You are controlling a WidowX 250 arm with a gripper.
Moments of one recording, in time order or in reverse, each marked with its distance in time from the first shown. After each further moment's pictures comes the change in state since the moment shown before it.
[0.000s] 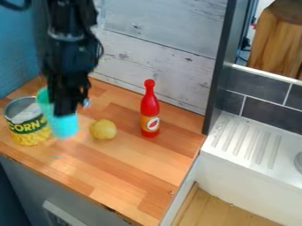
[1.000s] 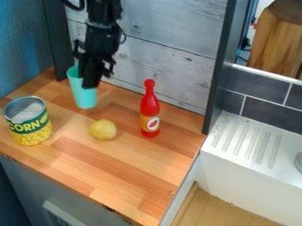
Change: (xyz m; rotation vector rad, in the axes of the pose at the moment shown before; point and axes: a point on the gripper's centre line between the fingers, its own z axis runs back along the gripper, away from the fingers) arm 0.086 0.059 -0.025 -0.005 0.102 0.020
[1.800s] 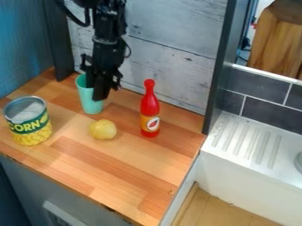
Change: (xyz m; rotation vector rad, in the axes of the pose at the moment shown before) arm 0.019 -0.002 -0.022 -0.009 -0.042 0.032
